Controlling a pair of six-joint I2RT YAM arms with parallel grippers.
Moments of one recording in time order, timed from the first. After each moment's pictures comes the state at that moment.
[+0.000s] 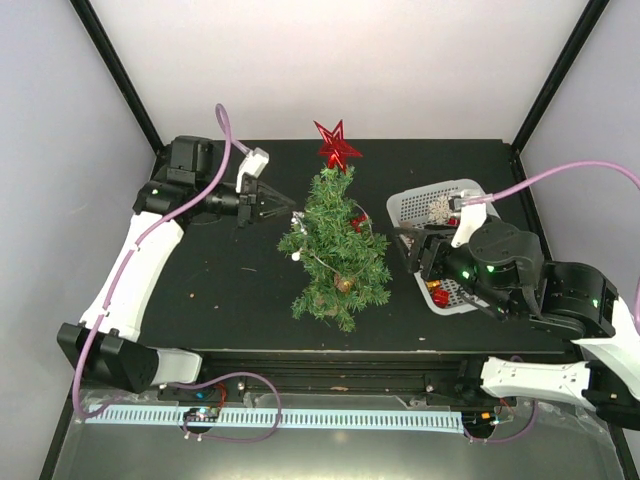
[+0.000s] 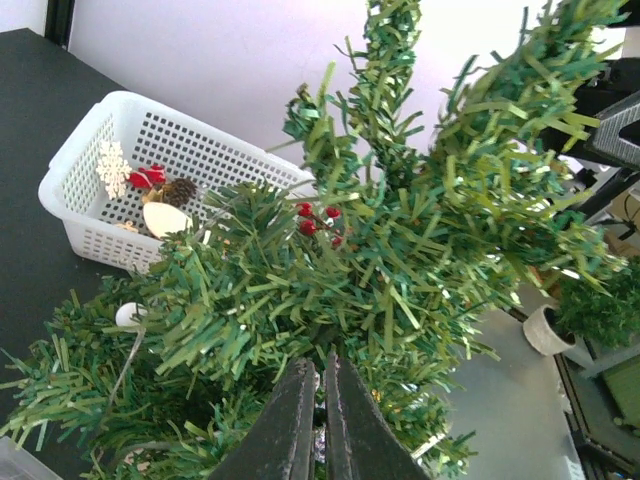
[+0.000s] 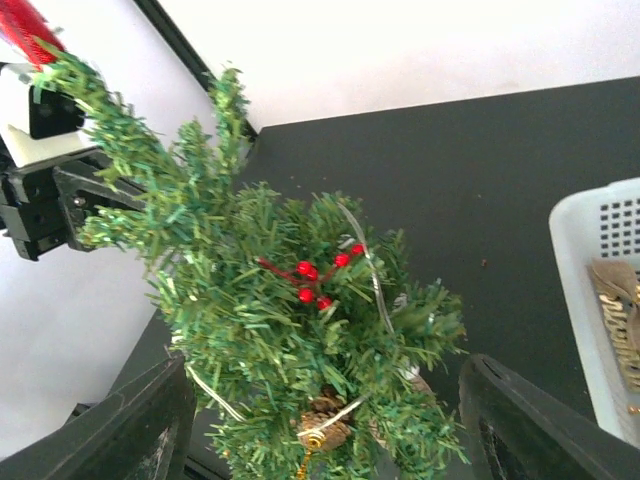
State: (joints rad) left arm -0.21 1.32 1.44 -0.84 1.22 0.13; right arm 1.16 0.93 1.55 -1.06 0.48 0.72
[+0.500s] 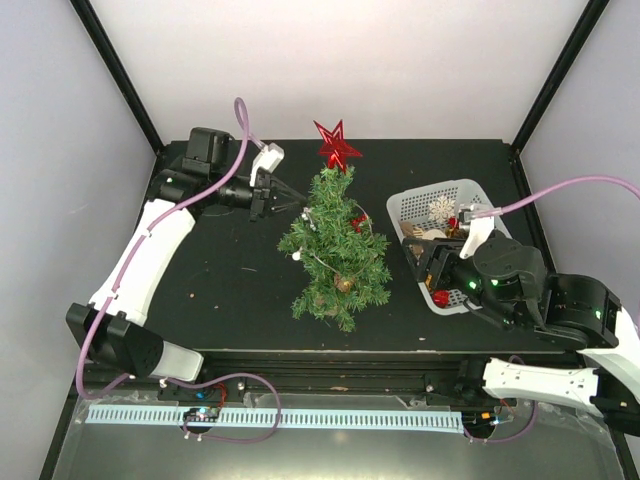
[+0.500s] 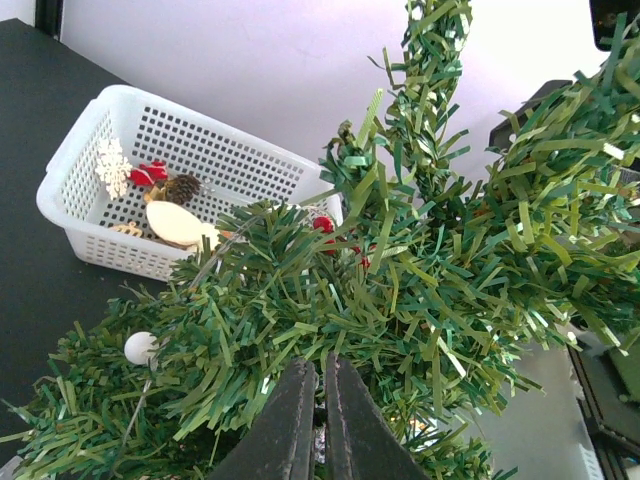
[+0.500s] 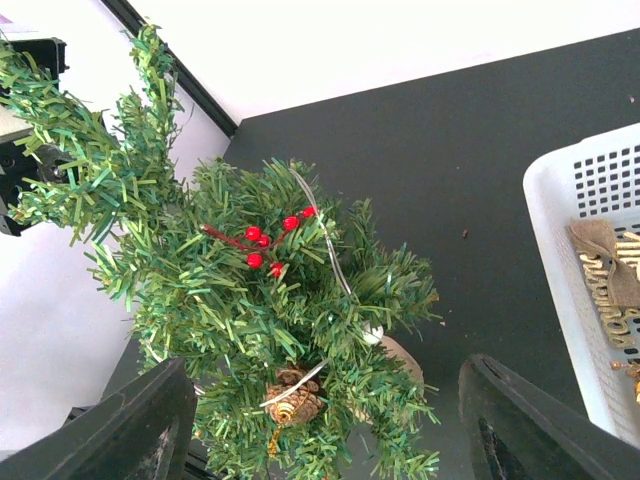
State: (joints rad) left arm -0.28 1.41 1.52 -0.84 1.17 0.16; right arm 1.16 0.84 1.42 -1.07 0.50 0.81
